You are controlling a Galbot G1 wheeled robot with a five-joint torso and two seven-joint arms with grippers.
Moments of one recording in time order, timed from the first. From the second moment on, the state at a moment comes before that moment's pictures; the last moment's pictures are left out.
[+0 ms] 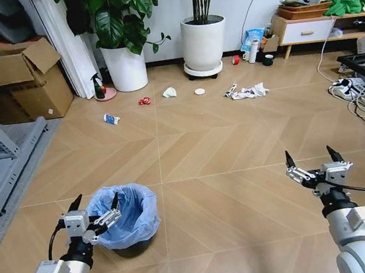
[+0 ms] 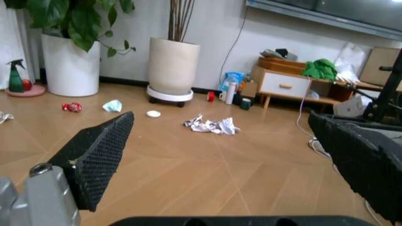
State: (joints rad) left arm 1.74 -1.26 -0.70 -2.32 -0.29 0.14 -0.01; right arm -1.66 1.39 0.79 2.28 0.12 -0.05 0.03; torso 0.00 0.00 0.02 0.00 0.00
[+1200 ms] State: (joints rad) left arm 1.55 -1.03 -0.69 -2.18 -0.53 0.44 -0.16; right arm -1.65 1.38 0.79 2.24 0.12 -0.05 0.03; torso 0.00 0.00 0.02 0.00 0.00
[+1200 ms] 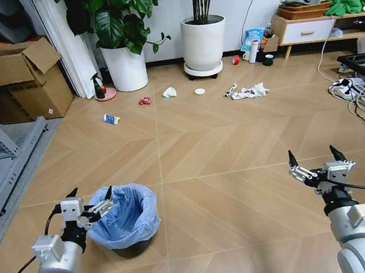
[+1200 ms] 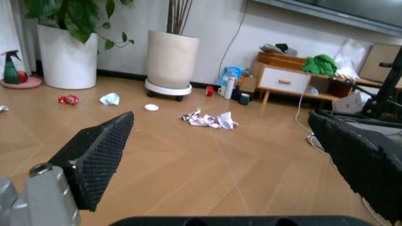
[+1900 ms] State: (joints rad) left arm 1.34 -0.90 -0.64 -1.91 -0.69 0.73 -0.09; right arm -1.62 1.38 0.74 2.17 0.13 -0.05 0.03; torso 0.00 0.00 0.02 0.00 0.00
